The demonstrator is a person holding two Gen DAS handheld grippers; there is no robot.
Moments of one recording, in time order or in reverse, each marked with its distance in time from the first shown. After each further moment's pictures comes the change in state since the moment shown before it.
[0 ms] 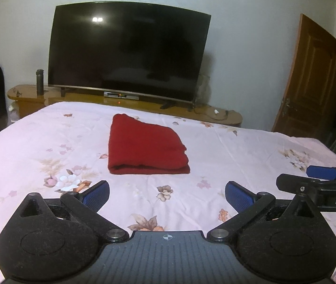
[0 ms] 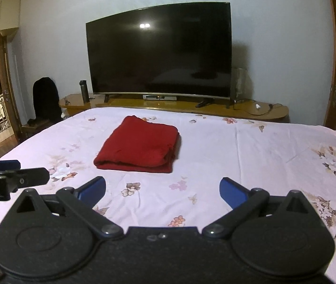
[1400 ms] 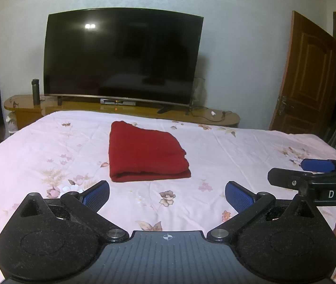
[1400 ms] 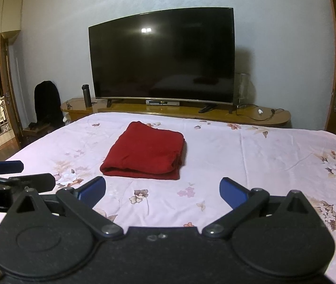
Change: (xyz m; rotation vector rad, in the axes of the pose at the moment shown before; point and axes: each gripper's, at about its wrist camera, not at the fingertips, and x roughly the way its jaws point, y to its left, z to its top) left arm -0.002 0.001 0.008 0.051 -0.015 -0.012; right arm -0.008 0.019 0.004 -0.001 -0.026 -0.006
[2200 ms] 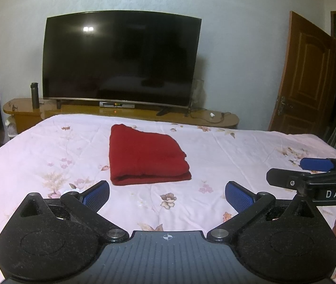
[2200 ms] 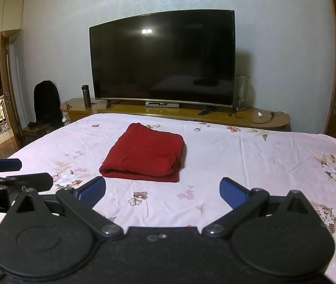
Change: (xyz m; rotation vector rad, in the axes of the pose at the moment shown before) left arm -0.002 0.005 0.002 0.014 -0.012 -0.003; right arm 0.001 0.004 0.002 -0.007 -0.005 -0.007
